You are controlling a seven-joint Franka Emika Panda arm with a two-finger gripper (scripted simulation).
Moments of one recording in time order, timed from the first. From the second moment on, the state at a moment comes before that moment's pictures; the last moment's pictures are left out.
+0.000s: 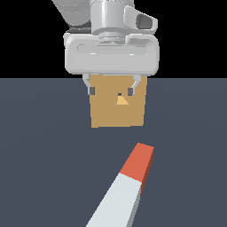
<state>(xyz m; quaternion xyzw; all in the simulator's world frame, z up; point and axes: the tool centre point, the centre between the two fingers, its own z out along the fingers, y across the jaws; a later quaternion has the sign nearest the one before) -0.005 -0.027 0.165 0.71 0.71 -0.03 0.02</state>
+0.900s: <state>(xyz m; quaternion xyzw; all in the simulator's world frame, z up) 0.010 -0.125 0.112 0.80 0.60 -0.01 0.01</state>
